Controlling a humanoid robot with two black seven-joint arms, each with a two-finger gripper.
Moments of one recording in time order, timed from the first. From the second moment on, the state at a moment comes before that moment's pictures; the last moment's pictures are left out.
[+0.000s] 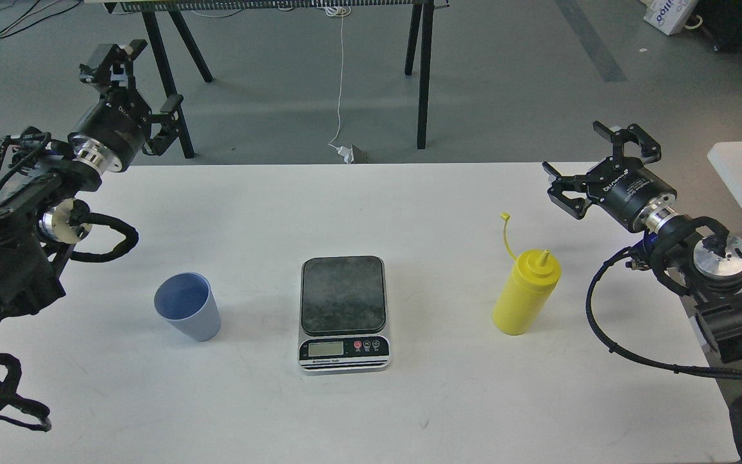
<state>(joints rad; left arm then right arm) -0.94 0.33 -0.52 -0.32 0.18 -0.49 -0.49 0.66 -0.33 1.02 0.58 0.33 0.49 -0.30</state>
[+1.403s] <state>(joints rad) -1.08 0.85 -0.28 -0.77 1.46 -0.49 -0.49 0.65 -0.29 1.07 0.58 0.33 0.49 -0.31</state>
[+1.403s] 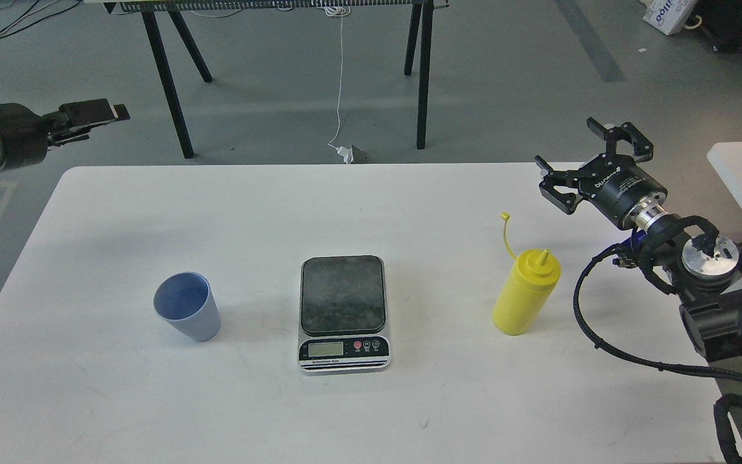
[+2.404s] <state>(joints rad) -0.91 0.92 -0.21 -1.10 1.65 -0.49 -0.49 0.63 -0.30 1.07 0.54 0.33 0.49 -0.30</state>
